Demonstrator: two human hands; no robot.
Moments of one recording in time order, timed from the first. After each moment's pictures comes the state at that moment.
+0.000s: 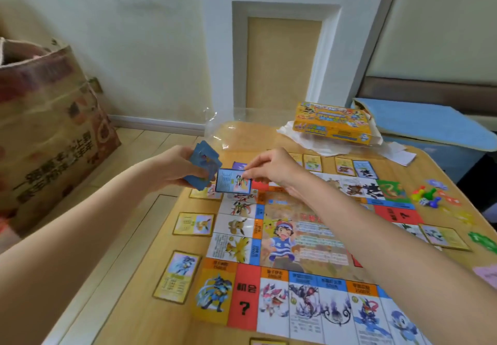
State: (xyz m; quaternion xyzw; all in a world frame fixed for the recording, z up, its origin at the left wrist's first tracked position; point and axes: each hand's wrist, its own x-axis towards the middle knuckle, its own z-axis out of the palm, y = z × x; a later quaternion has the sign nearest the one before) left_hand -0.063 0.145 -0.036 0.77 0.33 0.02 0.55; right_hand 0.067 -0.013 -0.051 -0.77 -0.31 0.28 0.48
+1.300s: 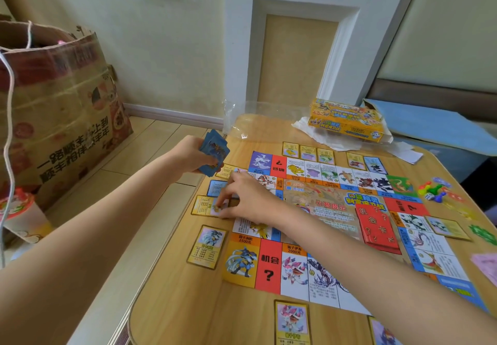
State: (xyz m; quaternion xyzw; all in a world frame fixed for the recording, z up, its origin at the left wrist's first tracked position) left_hand -0.098 0.135 -0.030 0.81 0.36 0.10 0.44; right_hand -0.031 0.003 -0.077 -0.78 -0.57 0.17 0.20
